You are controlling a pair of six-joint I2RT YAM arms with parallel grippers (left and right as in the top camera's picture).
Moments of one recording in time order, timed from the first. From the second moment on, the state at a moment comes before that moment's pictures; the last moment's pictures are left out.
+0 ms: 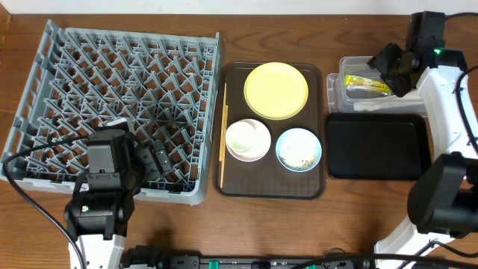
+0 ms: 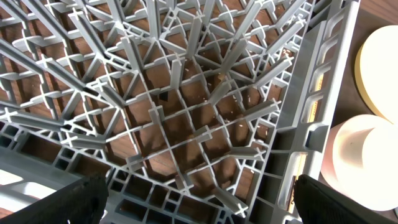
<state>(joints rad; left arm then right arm) 0.03 0.85 0.82 -0.86 -0.01 -0.31 -0.11 1.87 1.62 -0.81 -0.08 0.68</state>
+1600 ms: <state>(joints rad) 0.03 0.85 0.82 -0.86 -0.01 -0.31 0.61 1.85 1.18 -0.82 -0.05 0.39</state>
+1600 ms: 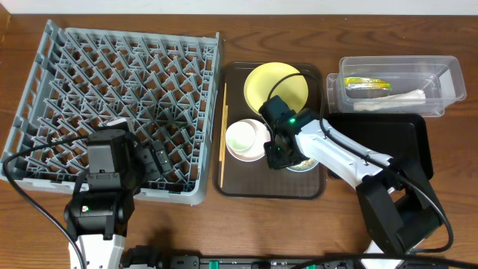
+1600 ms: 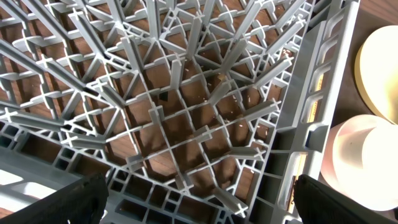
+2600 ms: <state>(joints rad) 0.03 0.85 0.82 -0.87 -0.01 -0.31 0.59 1.79 1.28 -0.90 -0.08 0.38</state>
